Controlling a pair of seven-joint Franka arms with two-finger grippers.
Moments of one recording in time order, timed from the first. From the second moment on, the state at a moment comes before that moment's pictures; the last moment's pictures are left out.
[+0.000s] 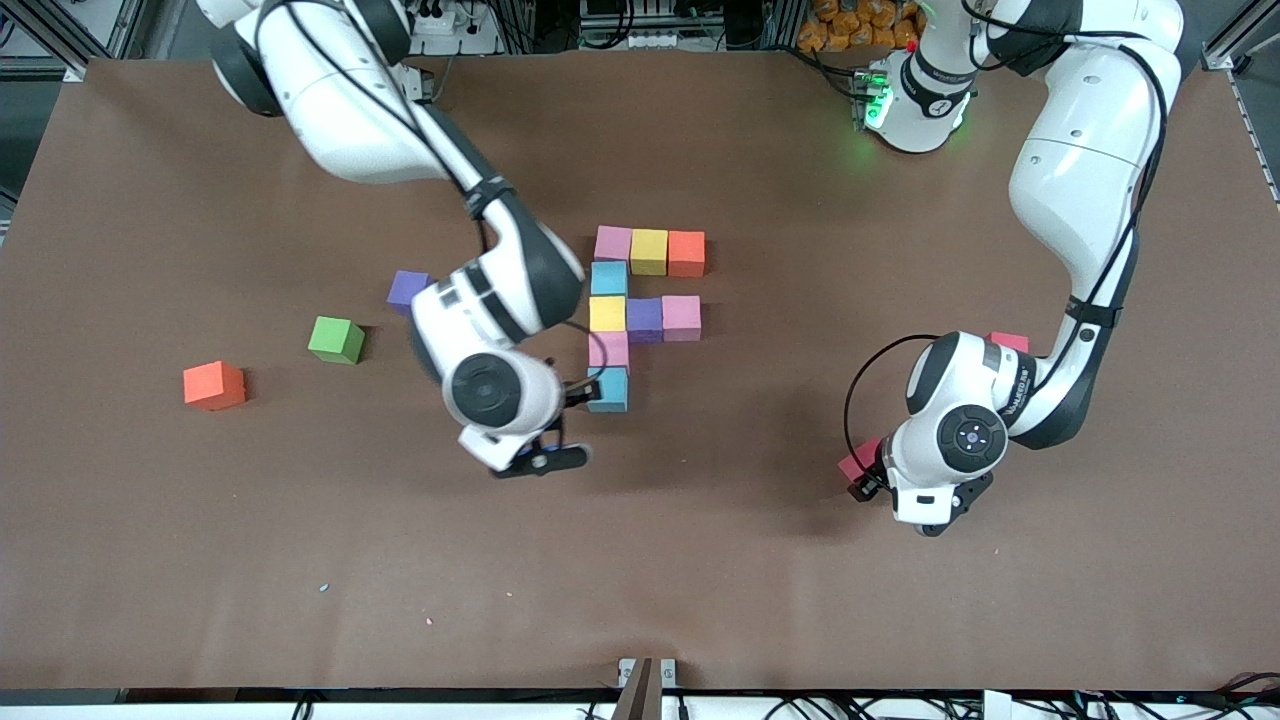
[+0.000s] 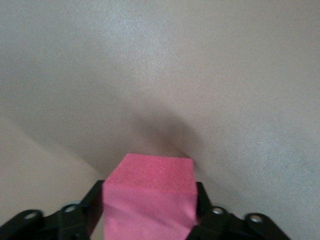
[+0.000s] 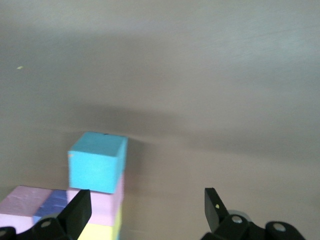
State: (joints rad) left arm -0.01 0.85 -0.32 -1.41 0.30 2.12 -1.16; right arm 0.47 0.90 0.01 -0.95 0.13 1.63 0.31
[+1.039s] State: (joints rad) left arm -0.28 0.85 -0.34 -1.37 0.22 2.17 -2.00; right arm 0.03 0.67 0.00 -1.26 0.12 1.57 -0.22
